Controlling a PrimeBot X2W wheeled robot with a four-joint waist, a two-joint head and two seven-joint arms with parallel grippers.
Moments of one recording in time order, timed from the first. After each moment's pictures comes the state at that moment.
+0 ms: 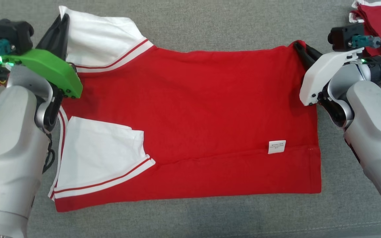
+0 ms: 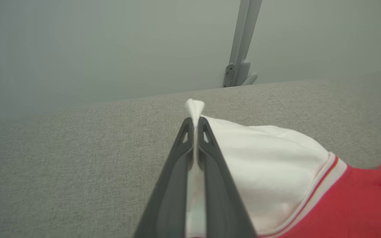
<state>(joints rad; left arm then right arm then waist) -0.91 0.33 -0.43 0.71 -0.56 -0.13 -0.10 -0.88 -0.34 0.48 0.71 0.57 0.13 0.07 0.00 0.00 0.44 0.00</state>
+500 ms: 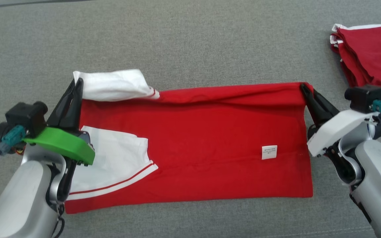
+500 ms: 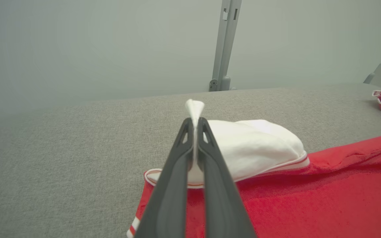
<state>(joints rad) -0.48 0.41 -0.40 0.27 -0.59 -0.02 -0.15 -0.51 -0.40 0.39 0.39 0.66 0.13 -0.08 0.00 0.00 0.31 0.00</state>
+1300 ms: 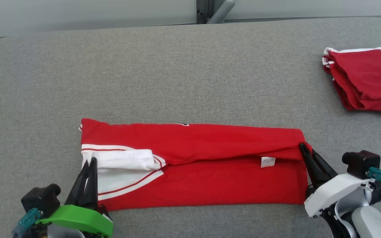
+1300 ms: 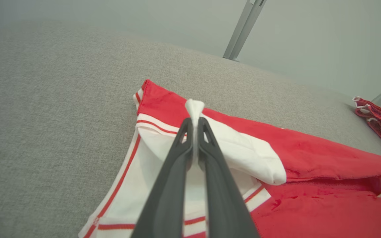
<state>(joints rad) -0.05 0.36 -0.38 0.04 -0.71 0.13 -0.19 -0.10 -0.26 0.19 0.16 0.50 0.13 -0.03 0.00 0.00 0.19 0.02</state>
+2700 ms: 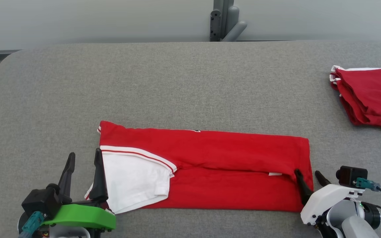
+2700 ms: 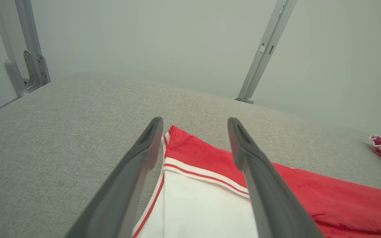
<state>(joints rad) -0.03 0.28 -0.32 0.04 -0.61 0.17 -0.26 -0.14 -0.10 0.00 0.47 0.39 0.13 0.02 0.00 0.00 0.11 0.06</state>
